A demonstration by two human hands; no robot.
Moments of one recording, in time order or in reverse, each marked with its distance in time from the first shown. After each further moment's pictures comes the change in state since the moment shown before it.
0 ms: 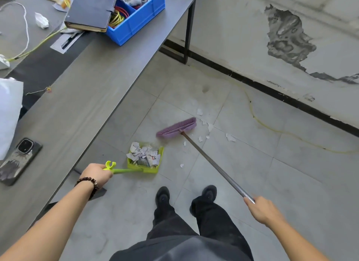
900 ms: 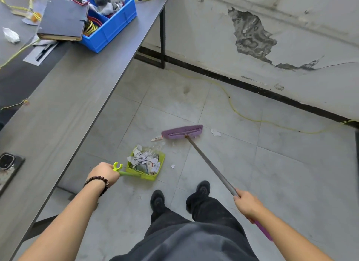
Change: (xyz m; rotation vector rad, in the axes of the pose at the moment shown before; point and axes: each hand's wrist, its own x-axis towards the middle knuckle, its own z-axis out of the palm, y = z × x) left_hand -0.016 0.027 0.030 0.210 -0.050 0.157; right_hand -0.062 -0.011 0.032 0.261 -0.070 0.025
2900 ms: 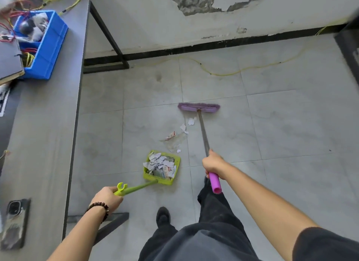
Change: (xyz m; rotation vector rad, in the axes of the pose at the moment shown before) left_hand -0.049 -0.044 0.035 0.419 -0.054 0.225; right_hand -0.029 -0.054 0.085 0.814 -0.069 0.077
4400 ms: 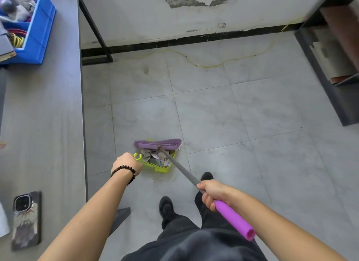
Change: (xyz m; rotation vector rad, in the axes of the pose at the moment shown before) left_hand 0.044 -0.024 -0.025 0.128 0.058 0.141; right_hand -0.152 0.040 0.160 0.439 -0.375 0.392
